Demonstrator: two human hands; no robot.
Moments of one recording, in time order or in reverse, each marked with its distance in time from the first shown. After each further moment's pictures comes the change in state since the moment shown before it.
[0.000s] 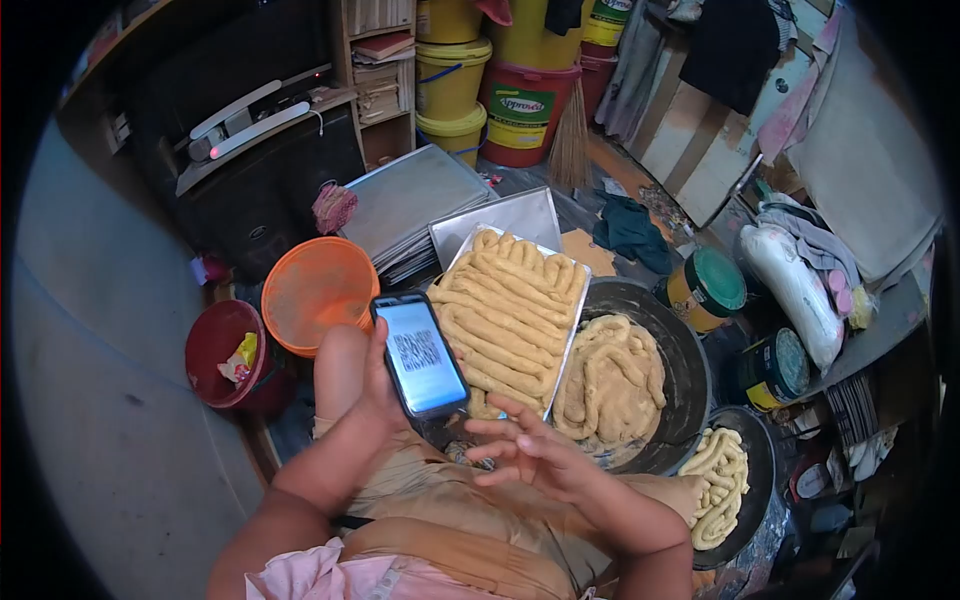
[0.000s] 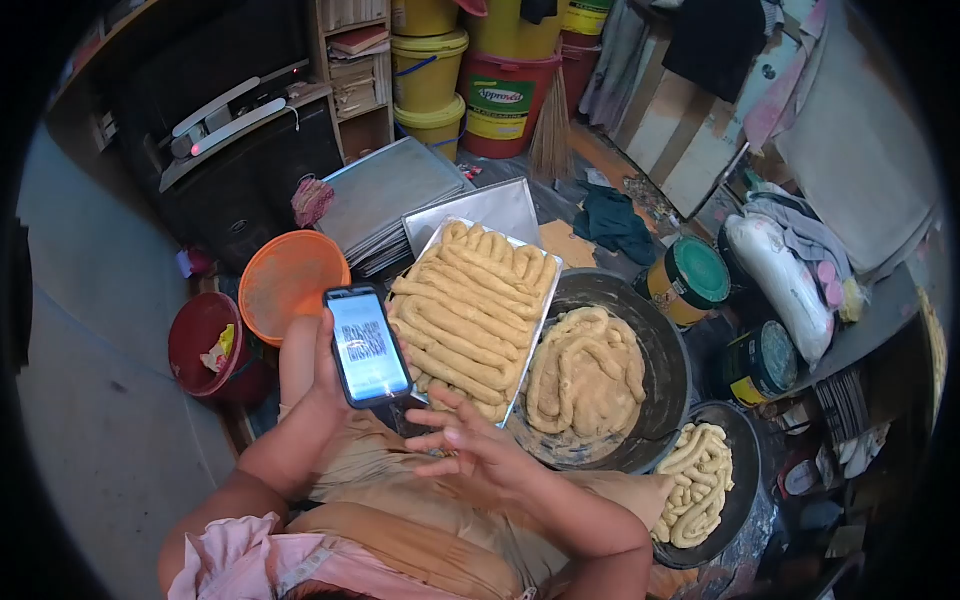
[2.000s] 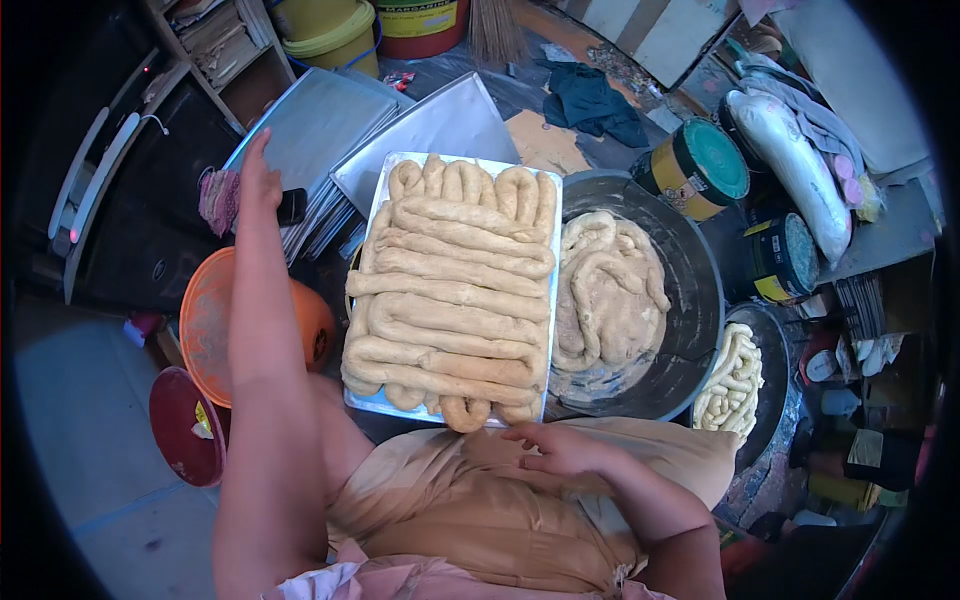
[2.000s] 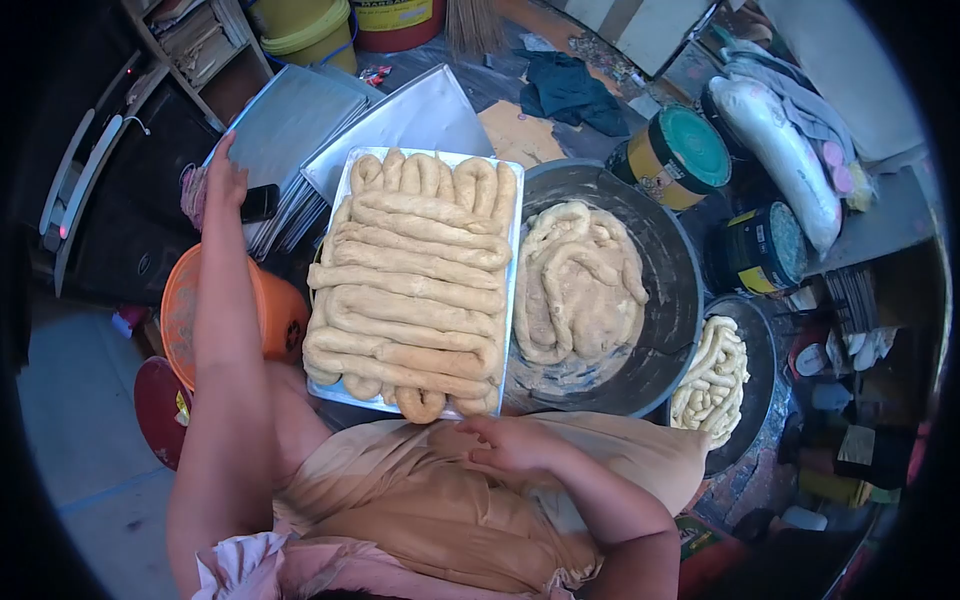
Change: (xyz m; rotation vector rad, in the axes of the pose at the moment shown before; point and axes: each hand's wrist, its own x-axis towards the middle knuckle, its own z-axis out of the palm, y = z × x) left_hand 0.359 0.161 -0.182 0.735 0.736 0.356; right_hand 0.018 0.030 -0.172 -1.213 0.245 0.384
